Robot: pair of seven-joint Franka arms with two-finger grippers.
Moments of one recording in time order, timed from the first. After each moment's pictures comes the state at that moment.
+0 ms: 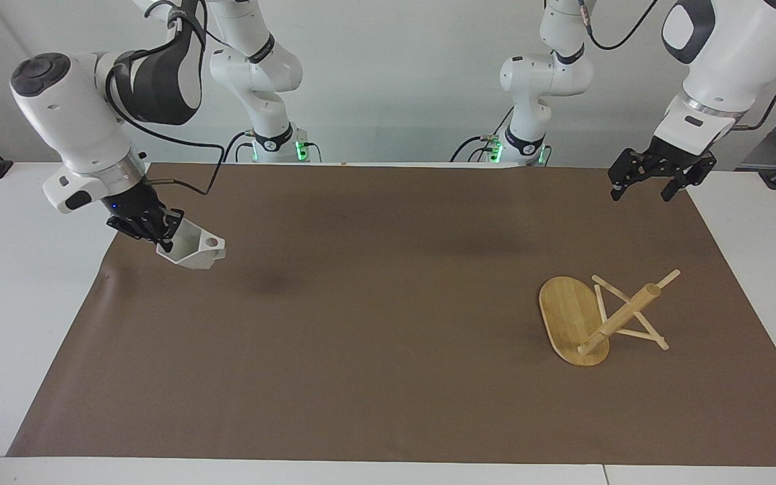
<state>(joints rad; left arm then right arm) -0.09 -0.01 0.02 -1.61 -0.01 1.62 0.01 -0.10 0.10 0.00 -1.65 0.03 1.80 -0.09</state>
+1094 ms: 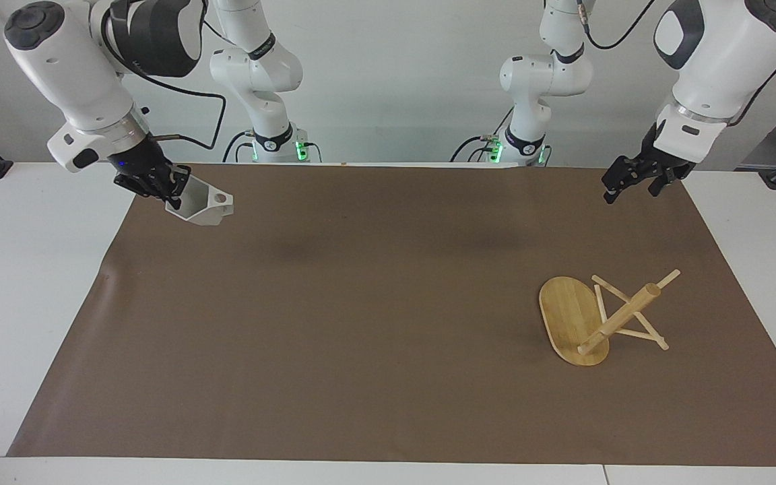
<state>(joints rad) -0.09 -0.04 0.02 -1.67 -0.02 1.62 -0.30 -0.10 0.02 0.01 -1.64 0.03 1.58 -0.09</state>
